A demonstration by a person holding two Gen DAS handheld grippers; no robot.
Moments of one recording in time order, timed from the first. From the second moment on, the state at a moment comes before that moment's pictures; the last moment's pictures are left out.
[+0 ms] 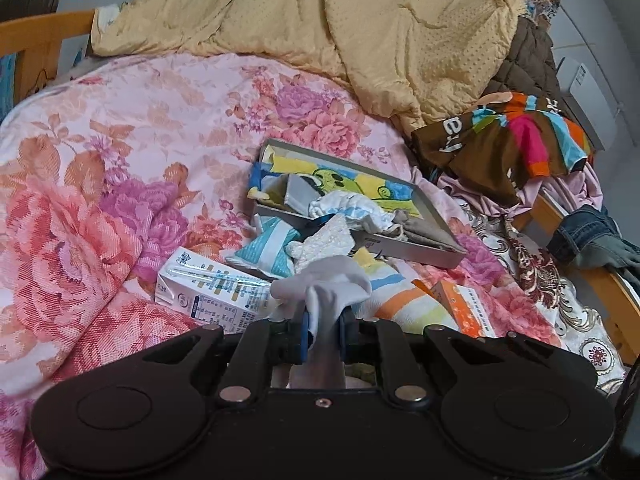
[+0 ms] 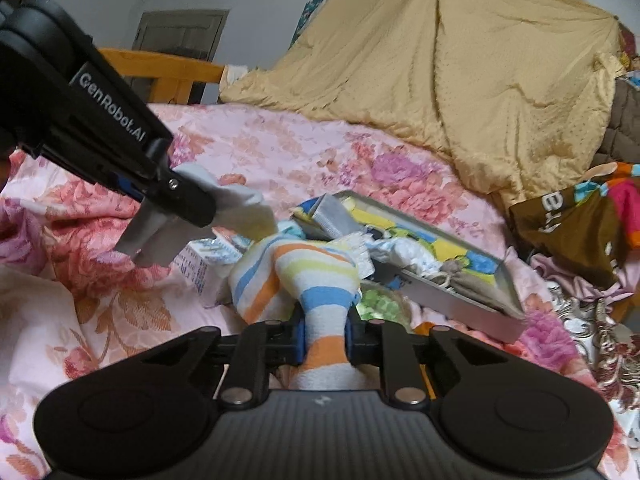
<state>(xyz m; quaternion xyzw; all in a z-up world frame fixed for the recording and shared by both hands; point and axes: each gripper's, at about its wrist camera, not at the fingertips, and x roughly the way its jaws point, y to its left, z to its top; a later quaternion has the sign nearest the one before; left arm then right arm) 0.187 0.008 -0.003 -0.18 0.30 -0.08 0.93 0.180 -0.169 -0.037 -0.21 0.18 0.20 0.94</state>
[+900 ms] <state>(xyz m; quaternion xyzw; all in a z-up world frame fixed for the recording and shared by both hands) 0.250 -0.044 0.047 -0.15 0.26 -0.10 0.95 0.238 -0.252 0.019 -0.05 0.08 0.11 0.99</state>
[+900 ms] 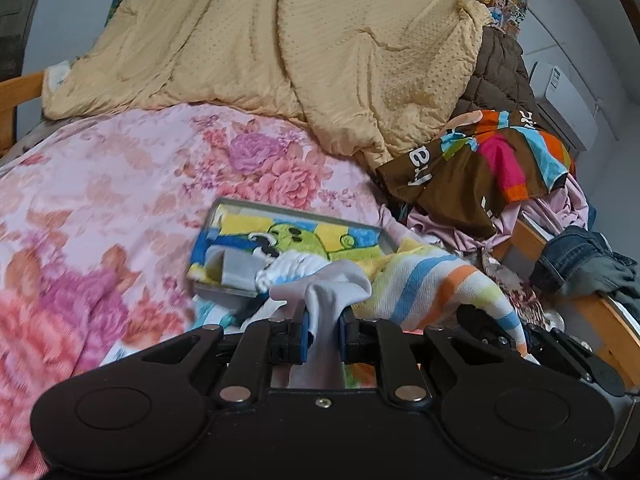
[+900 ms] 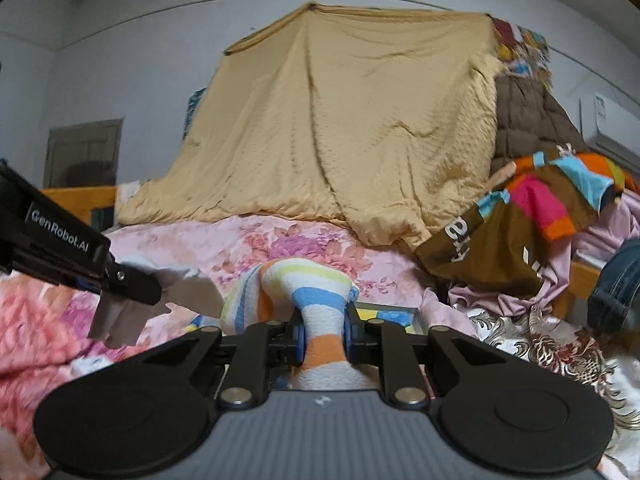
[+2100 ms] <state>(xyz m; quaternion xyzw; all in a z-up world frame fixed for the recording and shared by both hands) 0.482 -0.114 -0.027 -0.10 0.30 -0.04 0.95 0.453 -0.326 -0.024 0.16 0.20 0.09 0.96</state>
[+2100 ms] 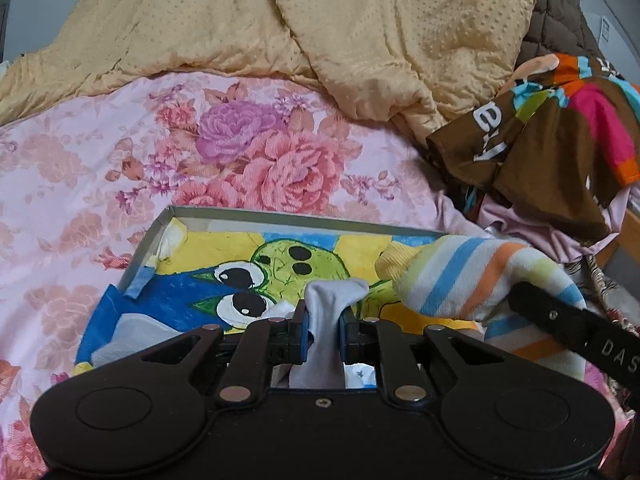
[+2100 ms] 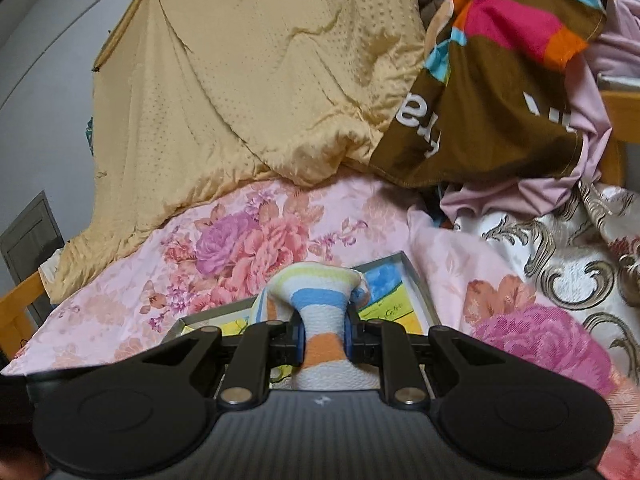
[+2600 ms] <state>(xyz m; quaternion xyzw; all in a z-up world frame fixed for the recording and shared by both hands) 0.500 -0.100 -0.053 -0.15 0.34 -0.02 0.93 0.475 -0.316 -0.044 0.16 0.27 0.11 0.94</state>
